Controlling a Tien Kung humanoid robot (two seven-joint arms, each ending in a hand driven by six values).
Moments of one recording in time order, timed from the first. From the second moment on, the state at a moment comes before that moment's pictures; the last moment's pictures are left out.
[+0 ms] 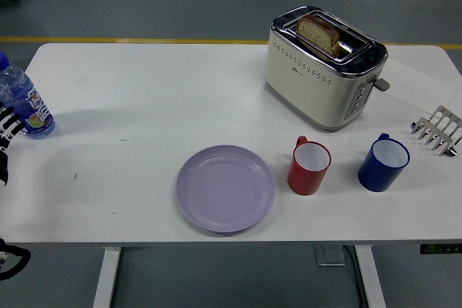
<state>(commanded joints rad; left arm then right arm) -0.10 0.20 -1.67 -1.08 0.77 0.00 -0.32 0.12 -0.02 1.24 0.18 -0.91 -0.14 -0.33</state>
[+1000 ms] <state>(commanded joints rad) -0.10 0.14 -1.77 -1.08 0.37 -0.29 0.06 0.13 -0.02 1.23 0.18 -0.89 -0.15 -0.32</state>
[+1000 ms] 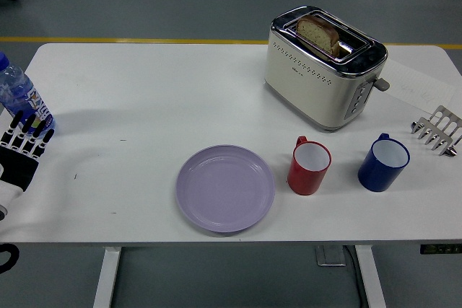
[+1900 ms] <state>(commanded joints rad) -0.09 0.14 -1.76 -1.07 0.38 -0.28 0.06 0.12 -0.02 1.23 0.18 -0.89 -0.14 -0.32</state>
